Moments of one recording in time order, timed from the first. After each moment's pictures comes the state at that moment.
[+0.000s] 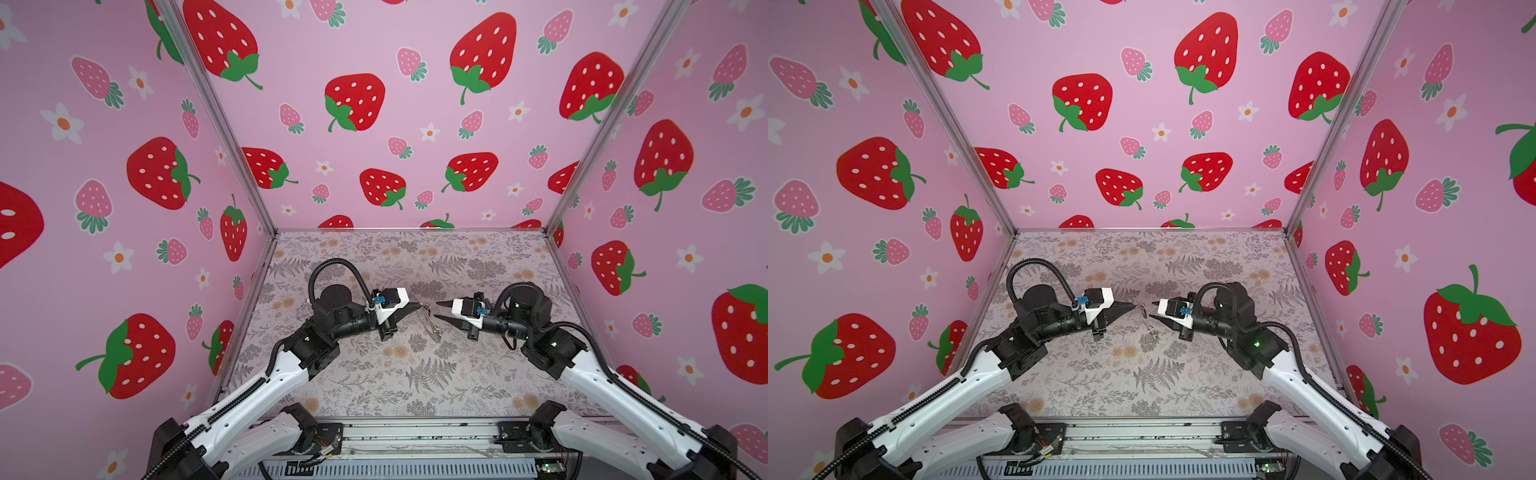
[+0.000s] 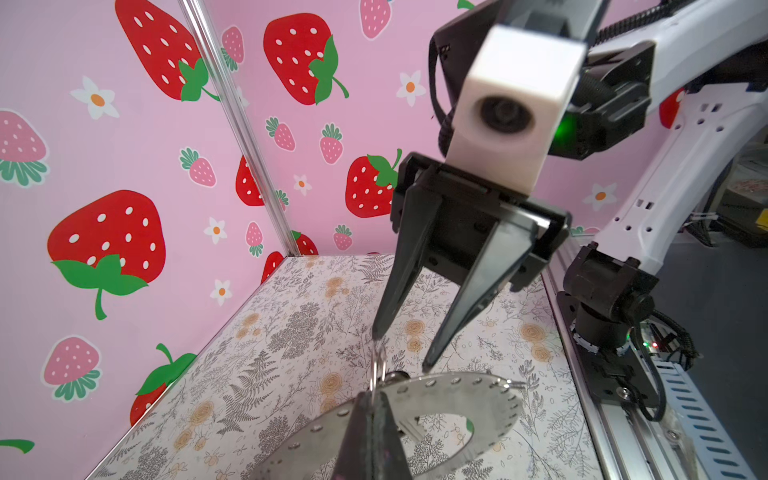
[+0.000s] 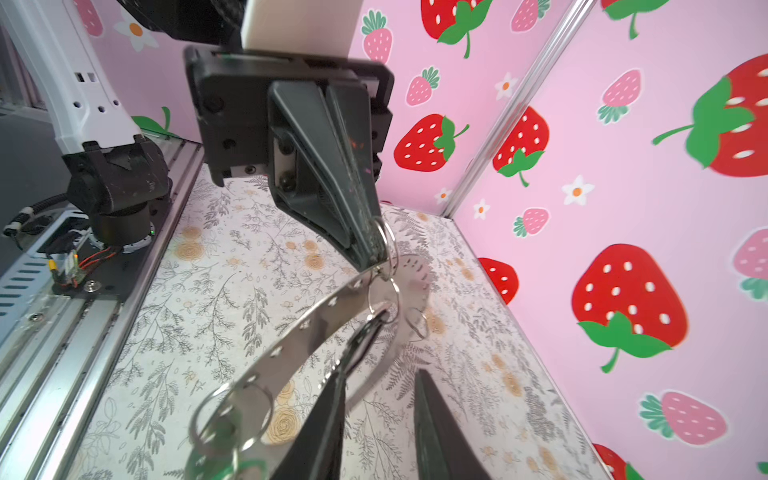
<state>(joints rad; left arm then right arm) -0.66 0.98 0.76 0.13 0.59 0.31 0.75 0.89 0.77 -0.06 -0.59 -0.57</state>
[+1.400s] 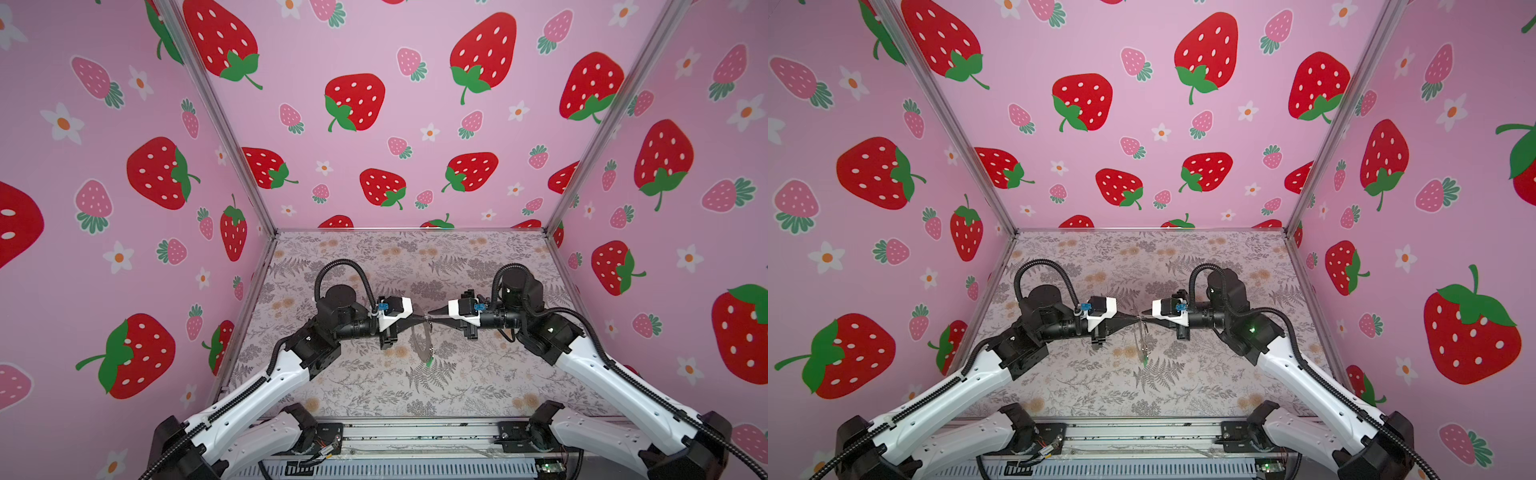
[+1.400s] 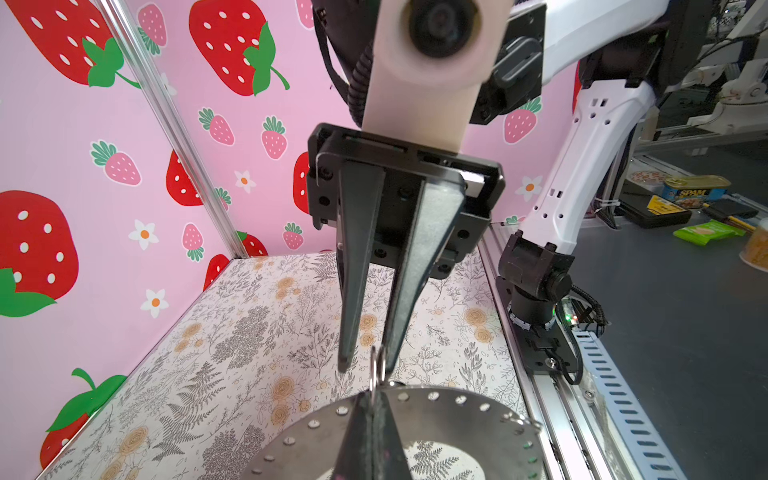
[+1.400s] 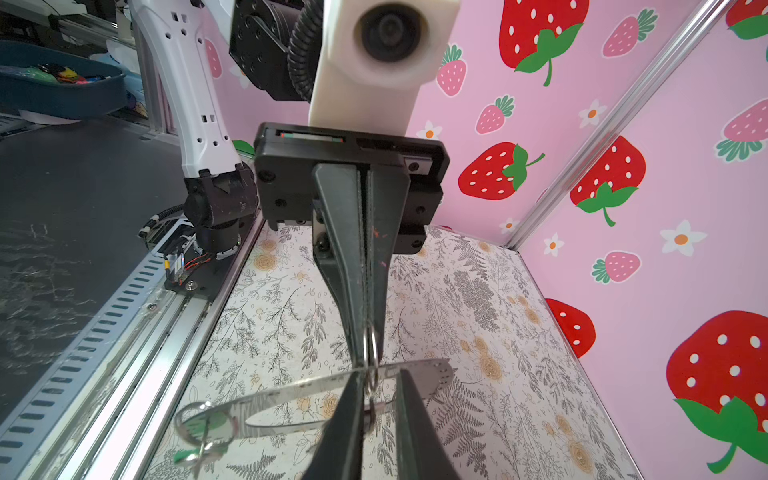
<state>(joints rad) -0.68 0.99 0.78 0.05 0.72 0.34 0.75 1.03 0.92 -0.18 -0.82 -0.61</state>
